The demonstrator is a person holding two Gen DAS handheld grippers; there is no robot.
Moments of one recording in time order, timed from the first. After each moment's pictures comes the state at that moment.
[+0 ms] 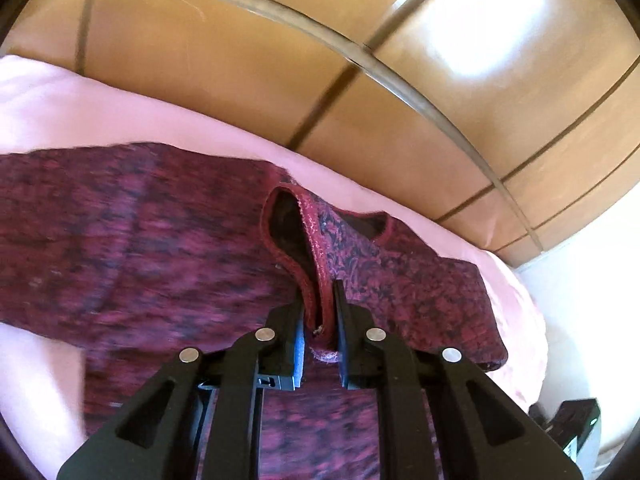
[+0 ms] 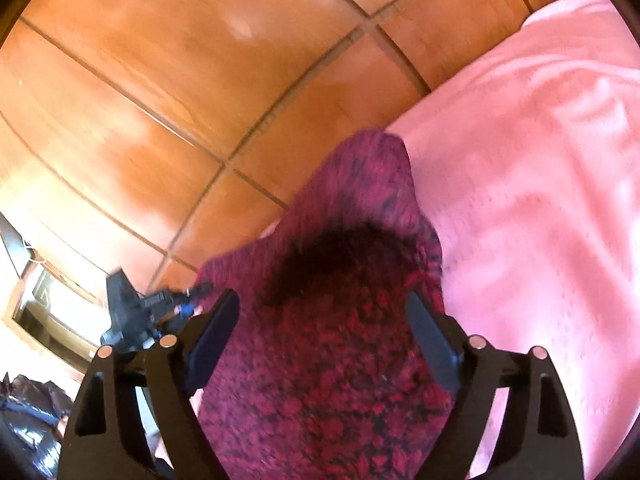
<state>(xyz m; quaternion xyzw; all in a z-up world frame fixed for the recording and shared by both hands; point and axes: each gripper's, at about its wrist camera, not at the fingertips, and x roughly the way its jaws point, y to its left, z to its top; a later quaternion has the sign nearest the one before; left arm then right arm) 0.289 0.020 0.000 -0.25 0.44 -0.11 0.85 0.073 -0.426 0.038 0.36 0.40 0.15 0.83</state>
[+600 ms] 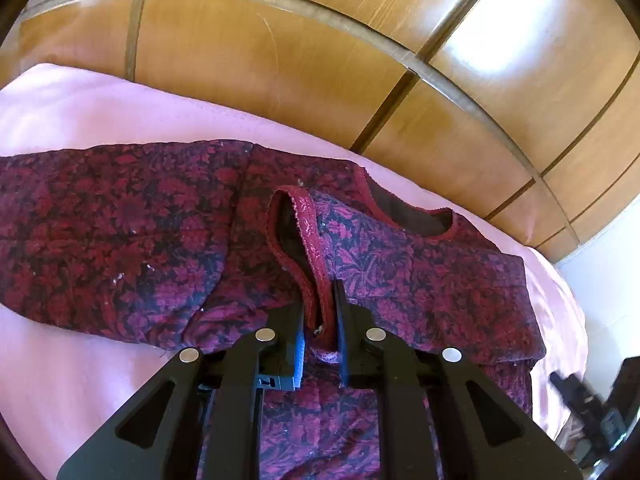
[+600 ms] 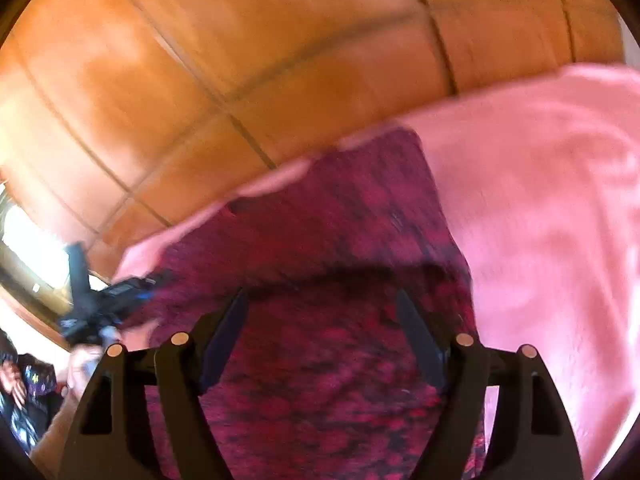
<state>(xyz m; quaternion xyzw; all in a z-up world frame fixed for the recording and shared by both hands) 0.268 0.060 -0.029 -0.21 0.44 -0.06 0.87 0.104 -0.360 0.050 0.21 0.44 0.14 0.86</state>
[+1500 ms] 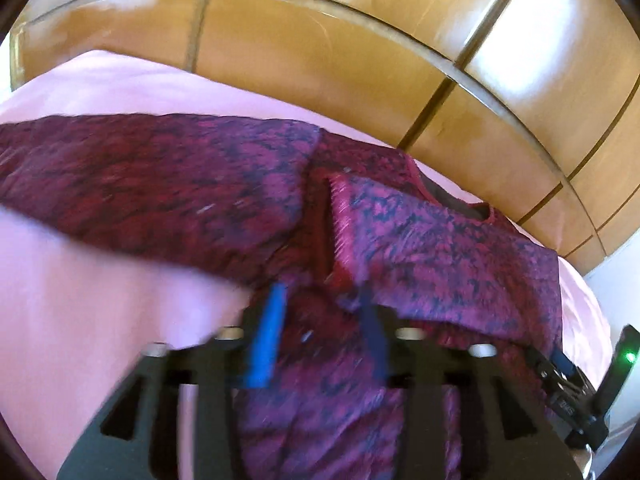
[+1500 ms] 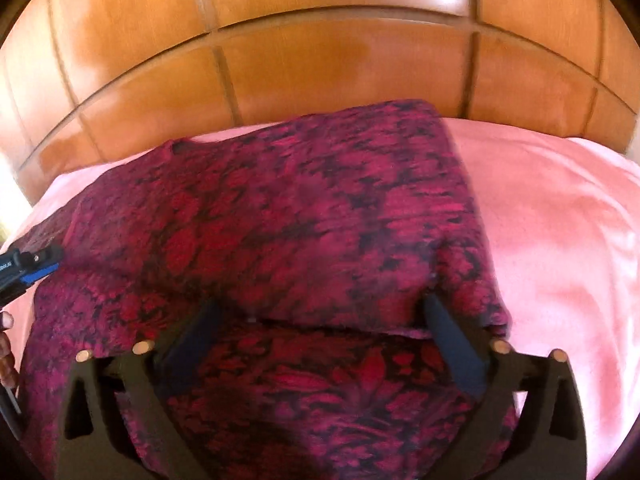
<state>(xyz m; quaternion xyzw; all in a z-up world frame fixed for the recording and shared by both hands) 0.207 0.078 -0.043 -0.20 0.42 0.02 0.88 0.141 -0.287 -0.023 0.02 0.46 0.08 0.88</state>
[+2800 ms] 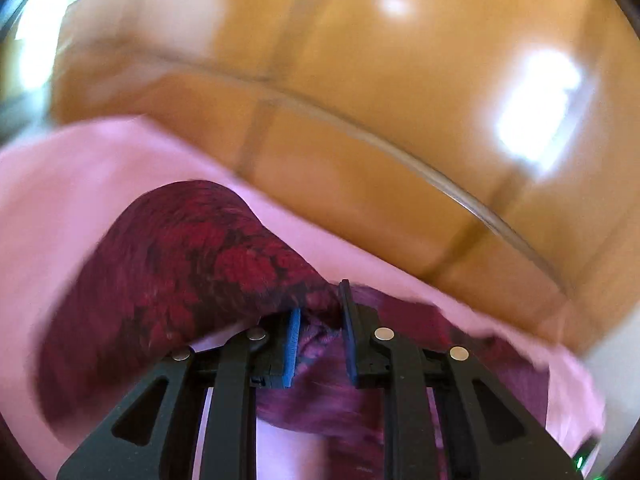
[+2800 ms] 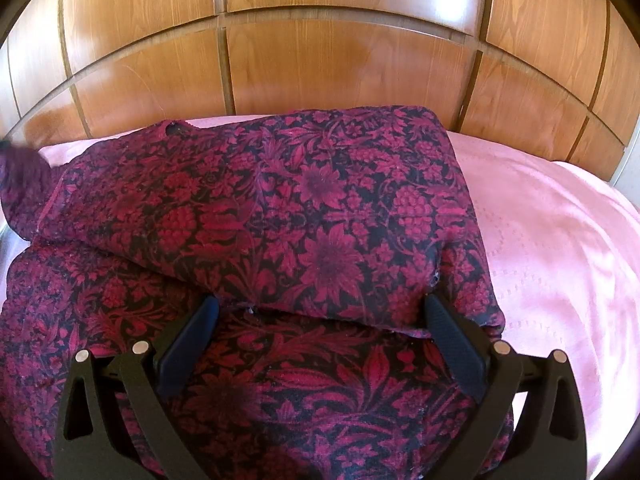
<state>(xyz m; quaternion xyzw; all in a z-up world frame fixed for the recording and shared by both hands) 0.230 0.131 0.039 -0.22 0.30 0.06 0.93 0.139 -0.276 -0.024 -0.04 0.46 0.06 0.89</state>
